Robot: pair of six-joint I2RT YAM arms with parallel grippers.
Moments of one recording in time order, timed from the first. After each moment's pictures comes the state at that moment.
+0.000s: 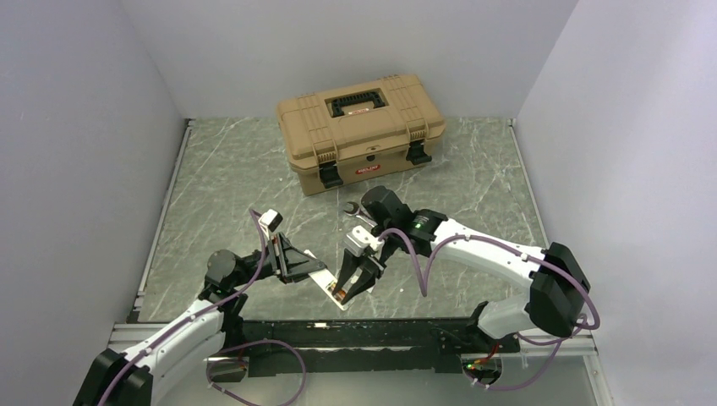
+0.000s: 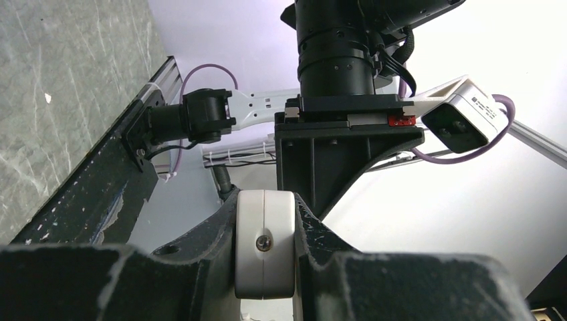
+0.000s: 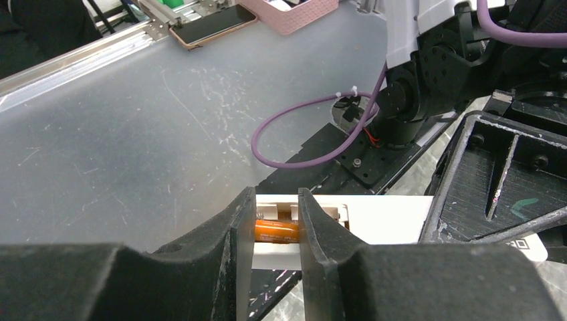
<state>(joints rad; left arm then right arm) -0.48 0.69 0.05 0.88 0.83 -1.65 0.92 1.40 1.00 -0.34 -1.41 -0.76</state>
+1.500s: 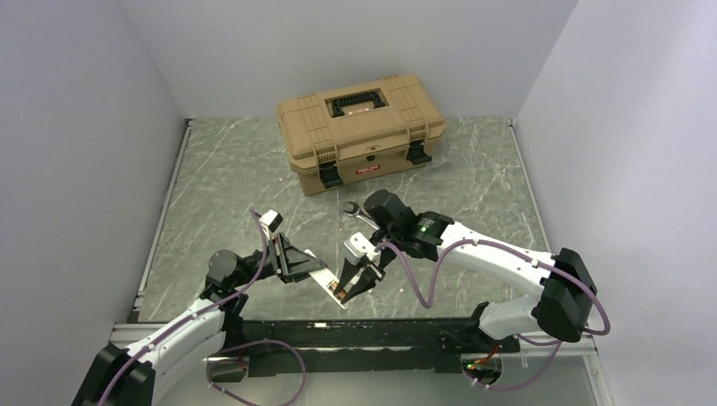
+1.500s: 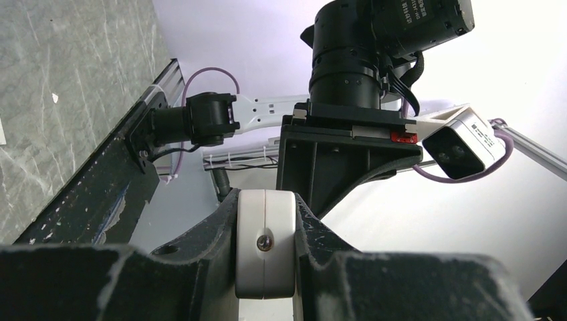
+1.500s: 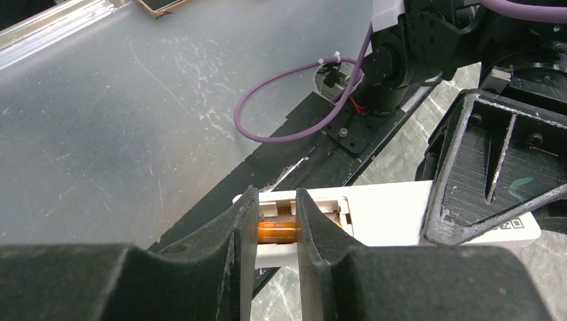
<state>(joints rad) -0.48 0.72 0.04 0.92 0.82 -1.66 0.95 1.35 0.99 -0.40 -1.26 -0.80</state>
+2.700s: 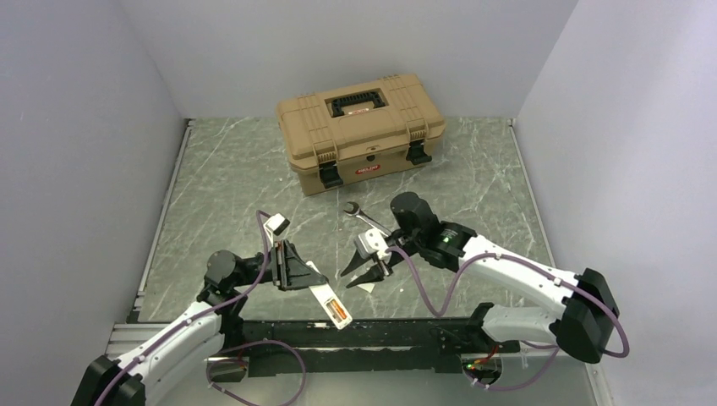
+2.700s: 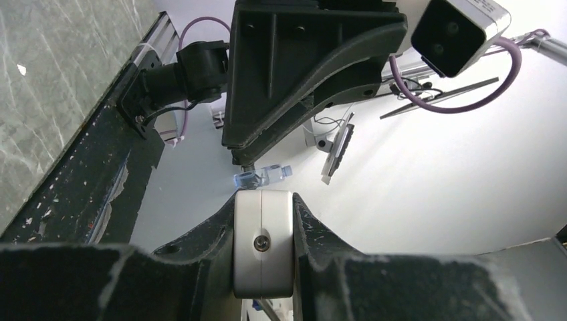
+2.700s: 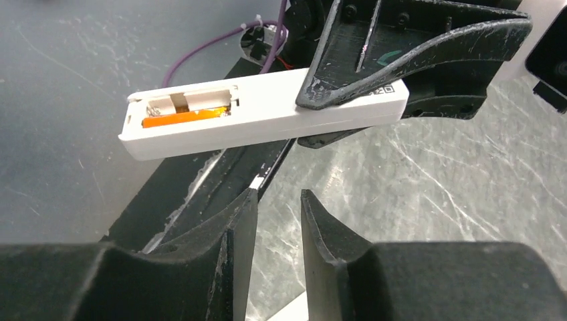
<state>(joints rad) -0.51 0.64 0.07 0.81 0.94 -1.54 0.89 1.18 0.84 -0.20 -1.08 -0.66</state>
